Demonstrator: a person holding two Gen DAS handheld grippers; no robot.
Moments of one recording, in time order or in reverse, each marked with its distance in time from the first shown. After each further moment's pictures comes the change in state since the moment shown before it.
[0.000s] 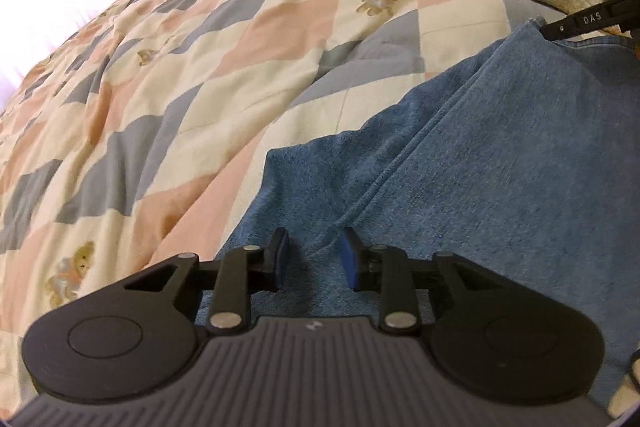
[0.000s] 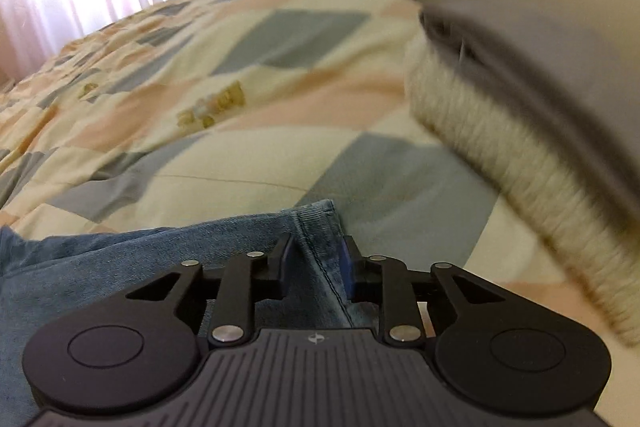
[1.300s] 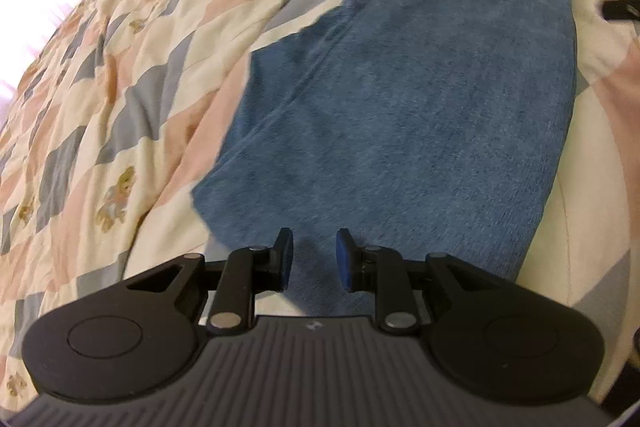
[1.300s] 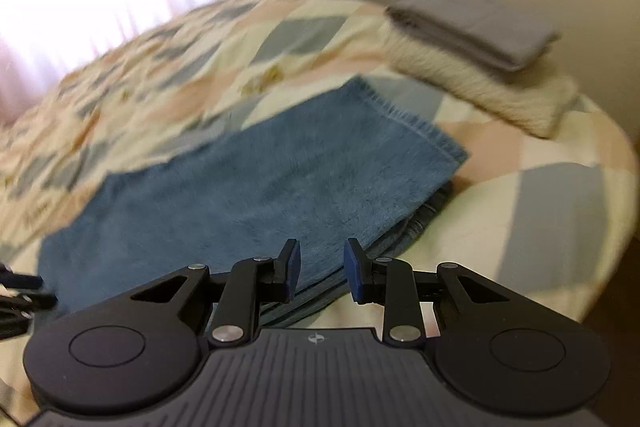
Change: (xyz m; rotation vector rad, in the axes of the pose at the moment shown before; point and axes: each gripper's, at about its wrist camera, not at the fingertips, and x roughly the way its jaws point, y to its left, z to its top) left arm -0.093 -0.007 -0.041 0.167 0.214 -0.018; right arm -0.181 0.110 -0.115 0.181 -0.054 -0.110
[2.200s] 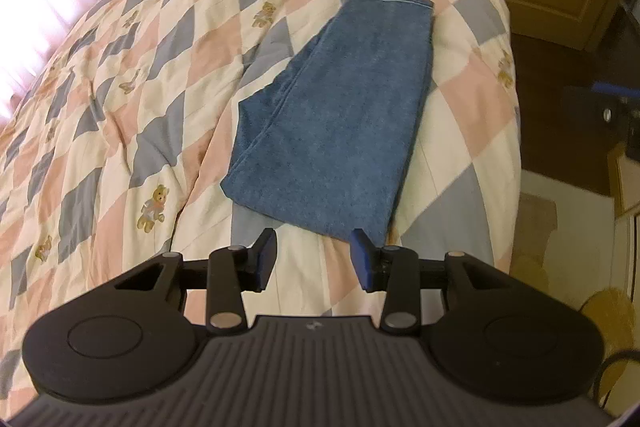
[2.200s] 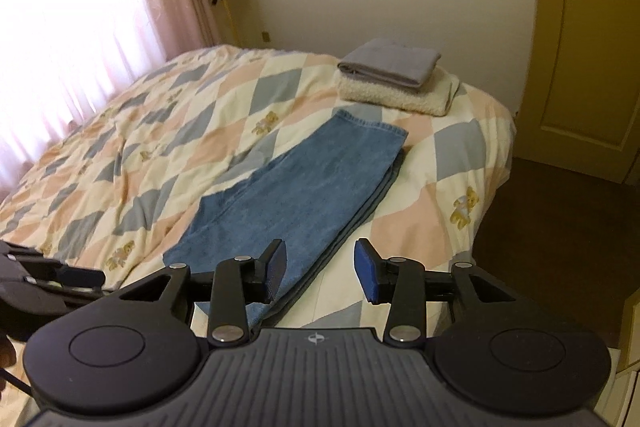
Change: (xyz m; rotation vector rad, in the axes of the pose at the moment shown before) left arm -0.189 0.047 -0.069 0.193 -0.149 -0.209; right arm -0.242 0.184 -0.051 0.253 -0.101 -0.223
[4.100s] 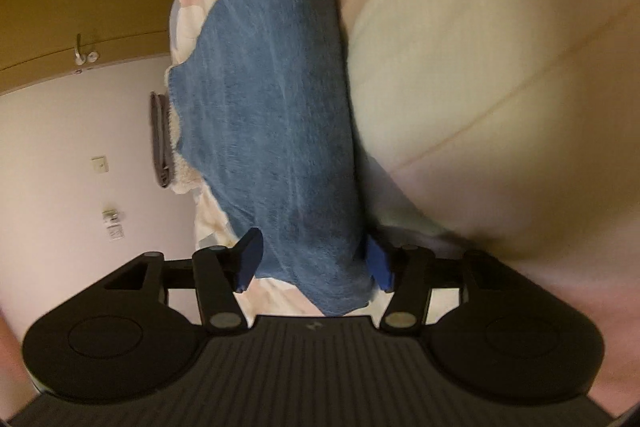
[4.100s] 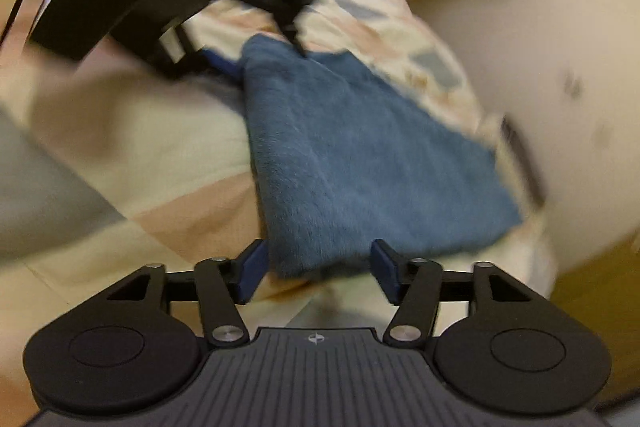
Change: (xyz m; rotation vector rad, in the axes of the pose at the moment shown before) left arm 0.279 0.073 -0.147 1.703 -0.608 0.415; right arm 0.189 0.153 -0.203 -1.034 -0.003 -0.168
